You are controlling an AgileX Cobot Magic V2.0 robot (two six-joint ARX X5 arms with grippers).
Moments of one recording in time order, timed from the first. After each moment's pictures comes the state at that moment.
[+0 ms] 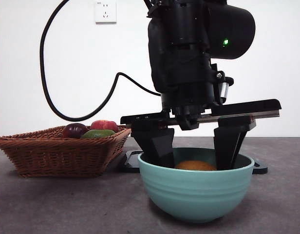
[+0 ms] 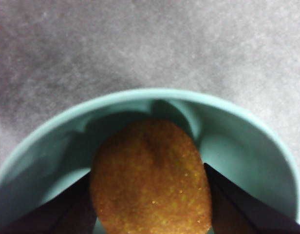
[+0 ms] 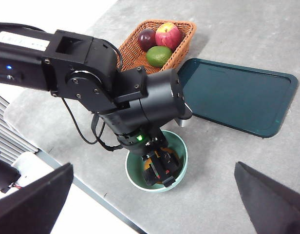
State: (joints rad) left arm -1.03 2.06 1.60 -0.97 0.05 -0.48; right arm 0.13 0.52 1.14 -1.19 -0.58 0.06
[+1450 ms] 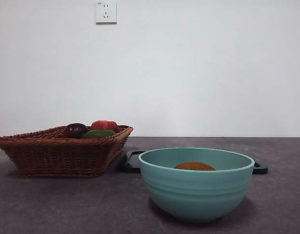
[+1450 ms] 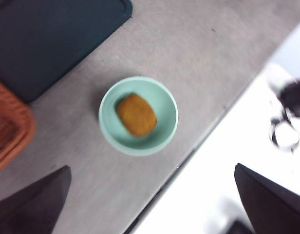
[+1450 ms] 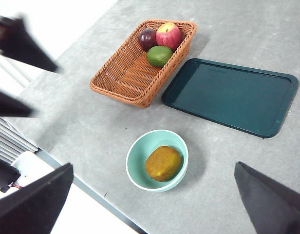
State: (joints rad) left arm -1.02 1.34 1.62 -1.23 0.04 -0.20; right arm 0.13 0.52 1.14 -1.19 -0.58 0.05
